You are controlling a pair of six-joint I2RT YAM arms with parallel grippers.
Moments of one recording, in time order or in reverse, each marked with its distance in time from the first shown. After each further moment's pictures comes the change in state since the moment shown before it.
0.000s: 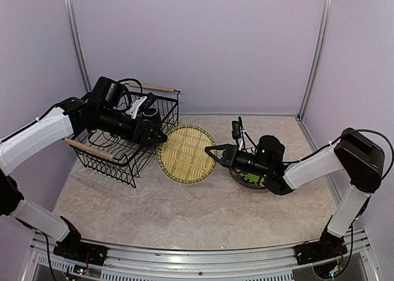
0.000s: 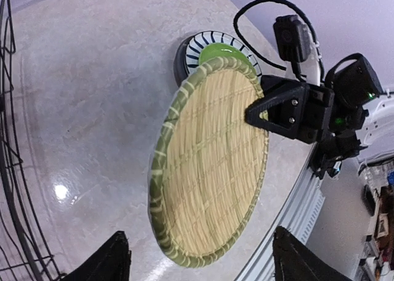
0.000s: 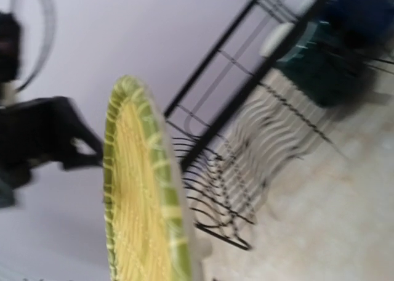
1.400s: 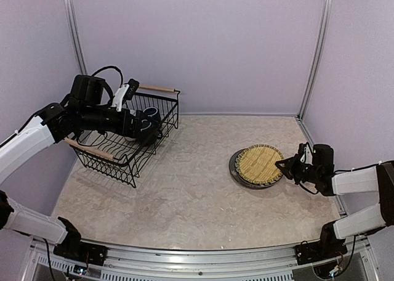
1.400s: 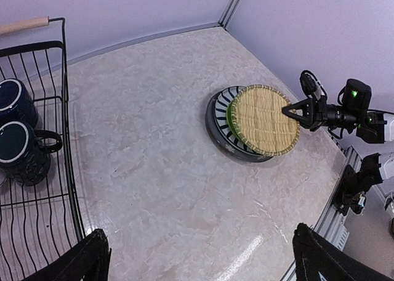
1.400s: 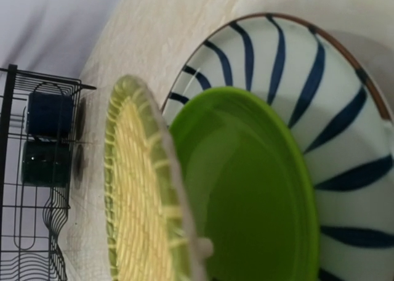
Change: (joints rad) left arm 0.004 -0.180 -0.079 0.127 -0.178 -0.003; right arm -0.670 -0.463 -0.379 -0.594 -0.119 0.029
